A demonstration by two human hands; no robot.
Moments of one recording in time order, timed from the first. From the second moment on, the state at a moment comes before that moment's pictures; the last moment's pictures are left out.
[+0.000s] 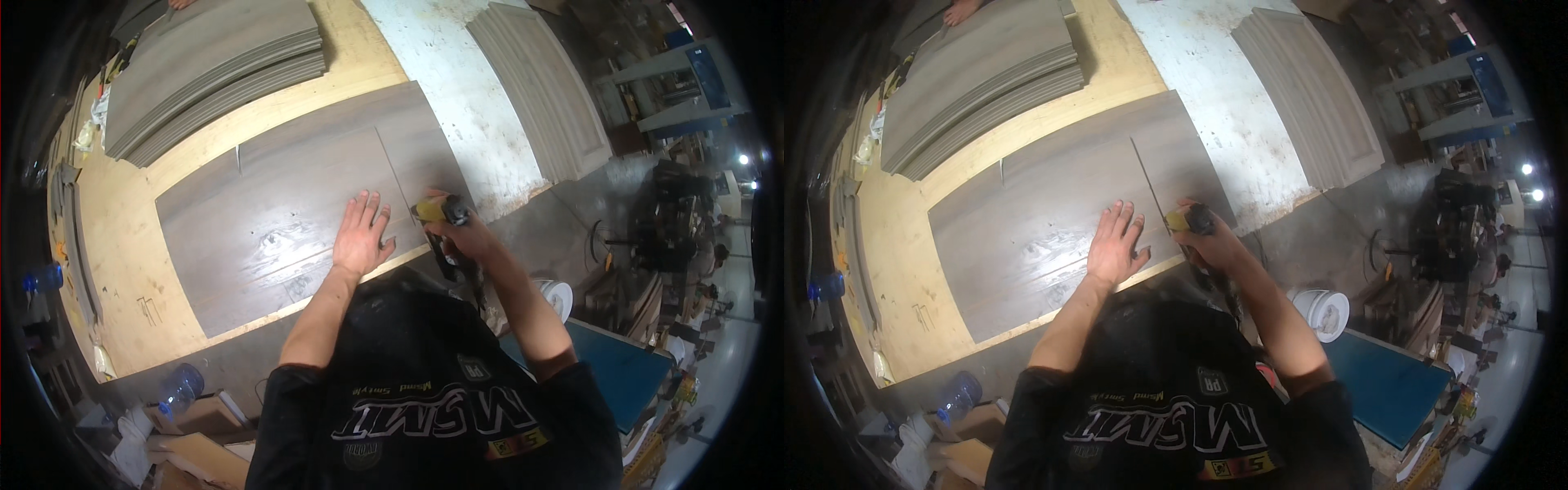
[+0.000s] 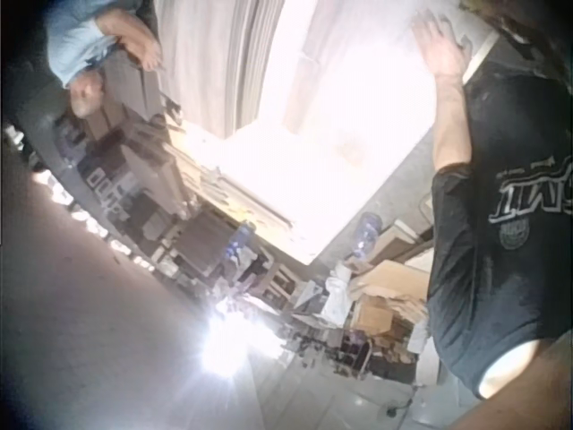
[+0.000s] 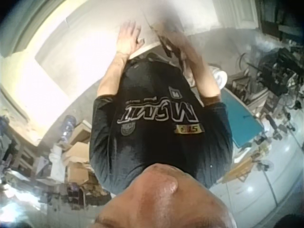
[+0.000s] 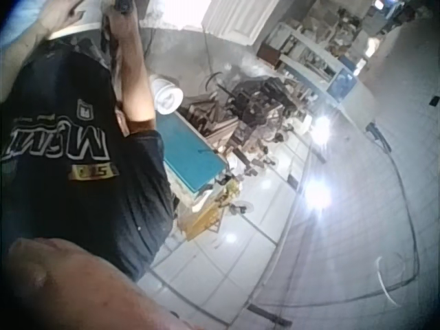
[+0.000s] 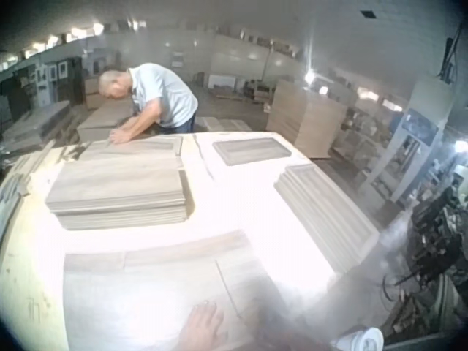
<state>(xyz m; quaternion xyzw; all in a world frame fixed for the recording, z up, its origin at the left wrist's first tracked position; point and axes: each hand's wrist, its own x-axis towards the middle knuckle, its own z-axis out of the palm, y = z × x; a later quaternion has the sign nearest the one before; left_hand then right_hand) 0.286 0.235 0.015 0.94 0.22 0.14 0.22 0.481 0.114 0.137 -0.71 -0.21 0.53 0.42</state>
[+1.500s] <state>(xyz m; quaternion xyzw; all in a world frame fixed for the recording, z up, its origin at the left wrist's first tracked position) 0.256 0.229 0.032 0.97 0.15 0.11 0.15 0.422 -0.037 0.118 -0.76 -0.21 0.43 0.45</state>
